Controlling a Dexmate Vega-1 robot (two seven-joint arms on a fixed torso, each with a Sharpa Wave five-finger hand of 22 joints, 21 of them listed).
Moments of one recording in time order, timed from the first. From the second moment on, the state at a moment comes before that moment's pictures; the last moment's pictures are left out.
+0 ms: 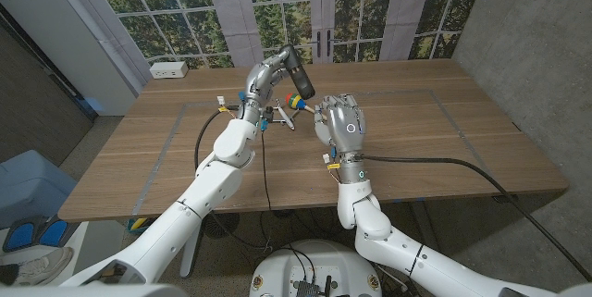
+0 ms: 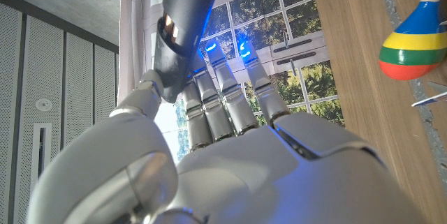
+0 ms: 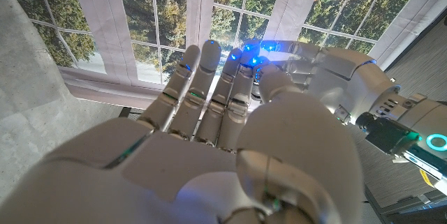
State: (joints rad) left arm 0.93 0.42 0.42 -1.71 -0.49 -0.33 0.22; left_hand 0.58 0.16 0.61 -0.14 0.16 0.77 -0.01 0.53 0.34 0.84 -0.12 0.36 0.41 0.82 -0.10 0.31 0.29 0.49 0.07 0.53 0.19; right arm -0.96 -0.41 -0.90 -1.72 -0.99 -0.61 -0.98; right_hand 1.02 0.11 0.52 -0.16 0.22 1.10 -0.05 0.47 0.21 0.86 -0.15 0.51 0.71 0.79 -0.09 0.89 1.22 0.45 -0.05 0.79 0.22
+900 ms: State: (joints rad) left arm 0.92 0.33 0.39 -1.61 -0.62 -0.44 0.14; left_hand 0.58 0.16 0.64 -0.16 0.17 0.82 0.01 0.49 0.29 0.88 -0.11 0.36 0.37 0.83 -0.10 0.34 0.31 0.49 0.06 0.54 0.19; right arm -0.96 -0.35 -0.90 -1.82 -0.96 -0.83 -0.78; right_hand 0.52 -0.04 0.38 -0.05 0.18 0.60 -0.03 0.26 0.24 0.56 -0.08 0.24 0.67 0.61 -0.06 0.70 1.08 0.36 0.06 0.79 0.19
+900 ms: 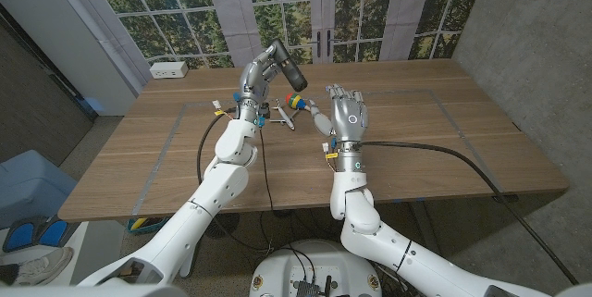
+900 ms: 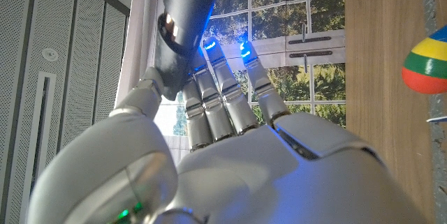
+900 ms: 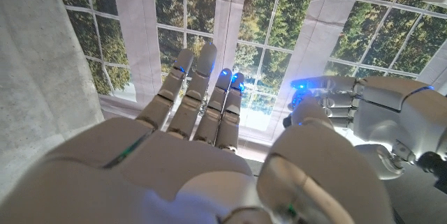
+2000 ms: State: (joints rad) left arm 0.81 0.37 0.43 -1.48 -0.81 -0.34 -0.19; left_hand 0.58 0.16 0.64 -0.17 0.17 0.83 0.01 0.46 0.26 0.89 -0.11 0.35 0.35 0.83 -0.10 0.36 0.32 0.47 0.06 0.54 0.19; right arm -1.04 -0.53 -0.73 -2.11 -0.58 -0.58 -0.50; right_hand 0.53 -0.05 0.41 -0.10 0.23 0.68 -0.05 0.28 0.24 0.65 -0.11 0.25 0.69 0.61 -0.06 0.67 1.07 0.36 0.06 0.78 0.19
